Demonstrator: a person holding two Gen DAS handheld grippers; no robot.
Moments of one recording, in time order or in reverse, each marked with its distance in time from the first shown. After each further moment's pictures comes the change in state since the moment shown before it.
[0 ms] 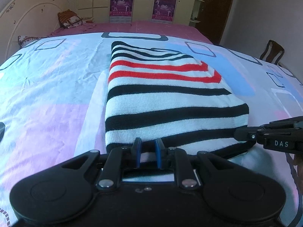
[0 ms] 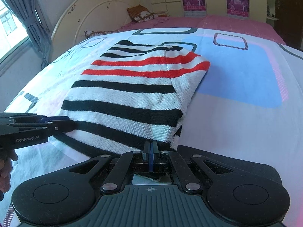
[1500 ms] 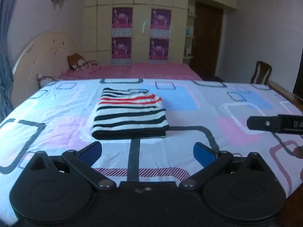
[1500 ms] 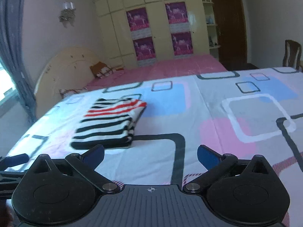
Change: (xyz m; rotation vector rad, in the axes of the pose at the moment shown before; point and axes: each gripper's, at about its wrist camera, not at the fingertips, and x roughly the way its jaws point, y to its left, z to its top) left arm -0.237 -0.138 -0.101 0.042 -0.280 0.058; right arm -0.274 0.031 -0.123 0.173 -0.363 -0.196
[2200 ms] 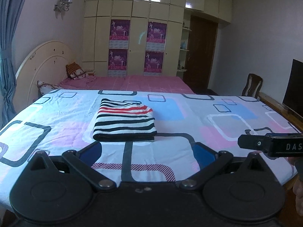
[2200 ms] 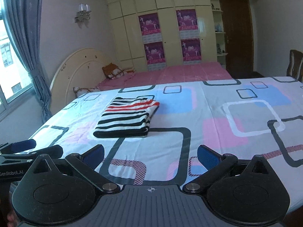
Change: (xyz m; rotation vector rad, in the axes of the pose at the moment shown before) left arm -0.071 -0.003 -0.010 -0.015 -0.073 -0.051; right arm -0.090 0.032 -0.026 -0.056 -0.017 0.011
